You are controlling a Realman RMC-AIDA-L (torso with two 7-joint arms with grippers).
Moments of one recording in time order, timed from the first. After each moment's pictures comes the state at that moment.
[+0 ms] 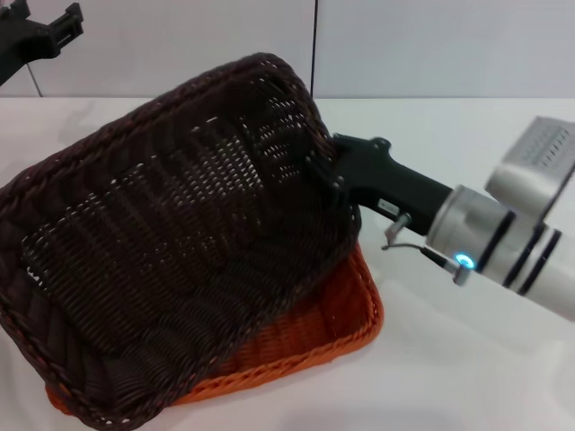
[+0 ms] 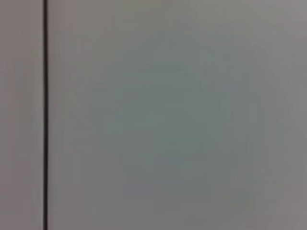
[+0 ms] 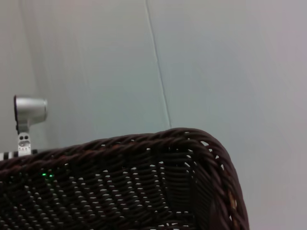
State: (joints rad) left arm -0.61 -2.02 0.83 0.61 1.23 0.68 -1.12; right arm 0.58 2.08 -1.95 -0.47 2.84 0.98 -2.34
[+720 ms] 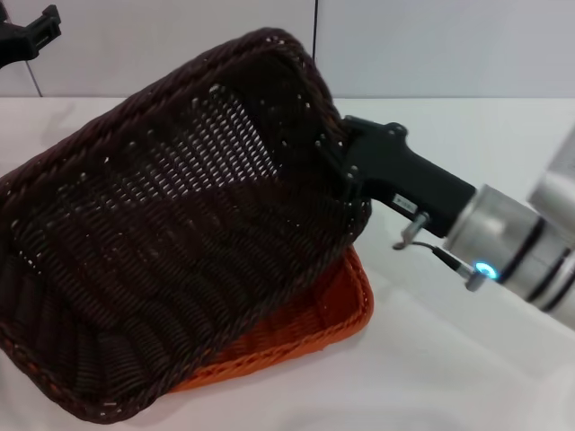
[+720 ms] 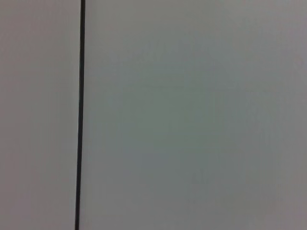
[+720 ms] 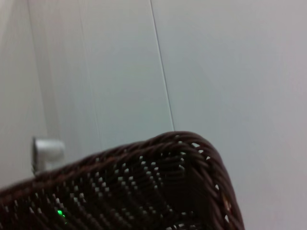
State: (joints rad) left arm -0.60 -2.00 0.79 0.58 1.24 0.67 -1.12; right arm 0.36 2.07 -1.92 -0.78 2.76 0.96 -2.32
